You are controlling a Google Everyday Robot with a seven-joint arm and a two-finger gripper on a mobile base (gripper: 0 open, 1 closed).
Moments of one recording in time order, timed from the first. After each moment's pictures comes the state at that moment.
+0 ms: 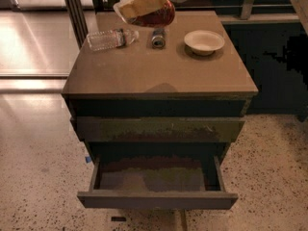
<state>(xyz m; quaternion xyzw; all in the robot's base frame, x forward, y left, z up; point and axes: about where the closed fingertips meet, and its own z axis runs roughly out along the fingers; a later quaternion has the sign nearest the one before) 0.589 0.047 1.077 -0.65 0.50 0.30 0.49</state>
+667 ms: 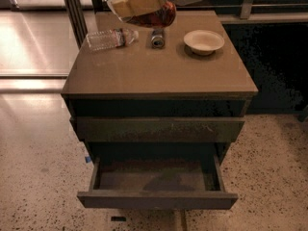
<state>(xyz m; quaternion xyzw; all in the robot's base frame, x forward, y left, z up) 0.553 0.044 1.098 -0.62 0.50 0.28 0.54</state>
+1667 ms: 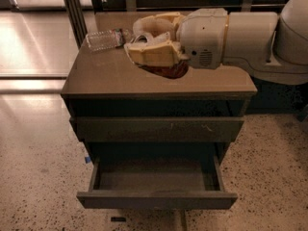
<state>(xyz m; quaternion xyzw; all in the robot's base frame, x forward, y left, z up) 0.499 0.016 1.039 -0.51 0.55 0.31 0.59</state>
